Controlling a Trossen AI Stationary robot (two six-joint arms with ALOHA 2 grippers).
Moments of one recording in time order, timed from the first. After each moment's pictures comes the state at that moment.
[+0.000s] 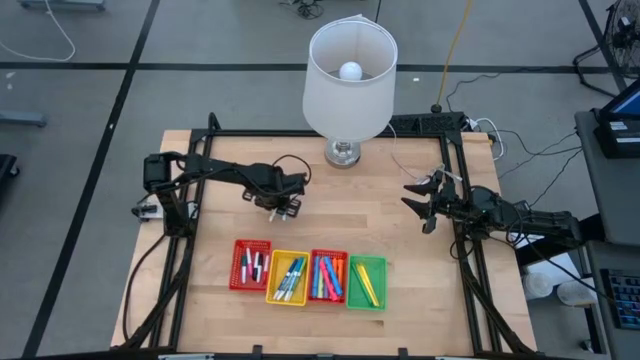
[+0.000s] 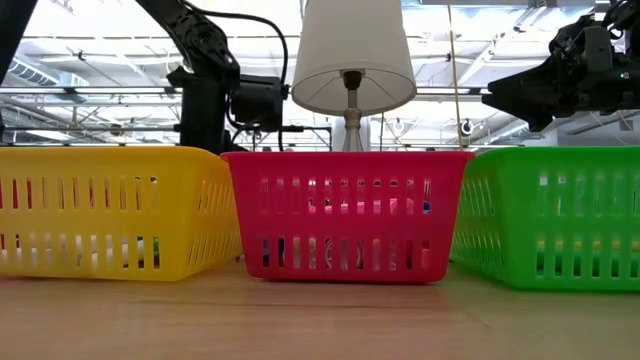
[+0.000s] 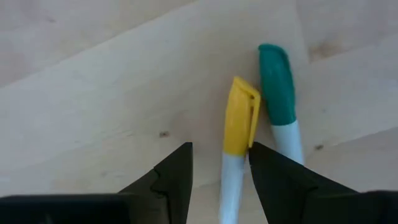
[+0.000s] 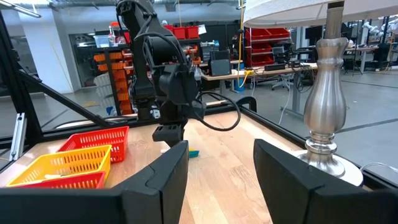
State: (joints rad) left arm 0.23 1.79 1.06 -0.82 -0.05 -0.98; right arm -0.10 0.01 0.02 0.07 0.16 0.09
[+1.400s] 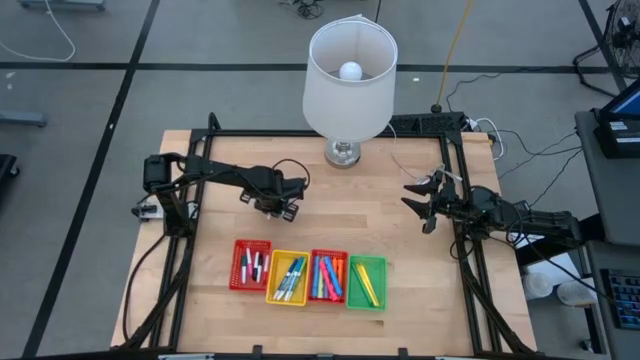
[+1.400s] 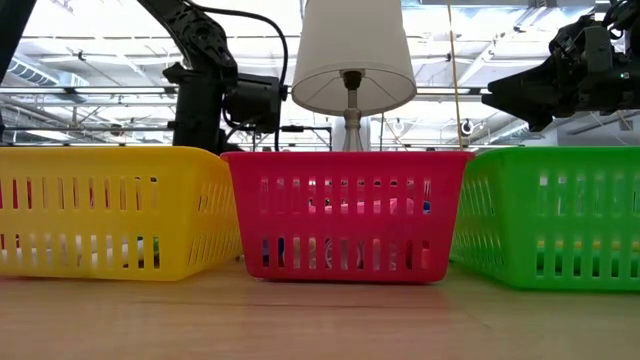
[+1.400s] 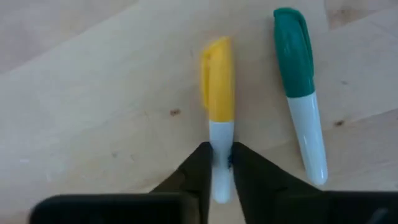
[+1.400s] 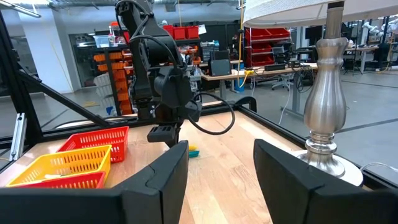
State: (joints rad) left arm 0.21 1.79 1.06 -0.88 -0.05 -0.98; right arm -0.10 0.01 0.02 0.07 0.16 0.09
